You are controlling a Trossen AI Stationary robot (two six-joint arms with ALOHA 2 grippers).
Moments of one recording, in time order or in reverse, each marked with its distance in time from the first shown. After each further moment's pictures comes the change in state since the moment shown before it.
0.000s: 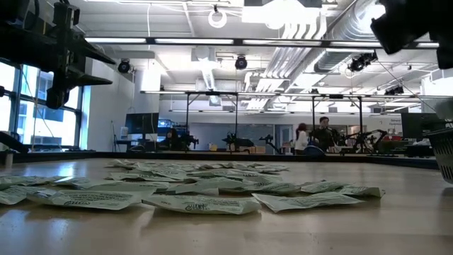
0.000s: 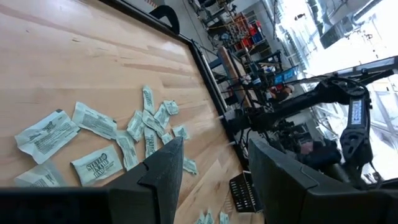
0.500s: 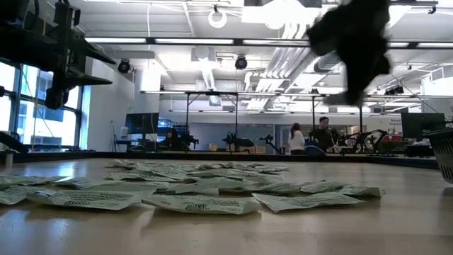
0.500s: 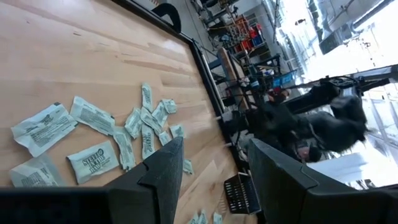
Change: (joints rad) left arm 0.000 0.000 0.000 0.000 -0.001 -0.047; right arm -0.366 -0.115 0.000 0.028 0.173 -0.416
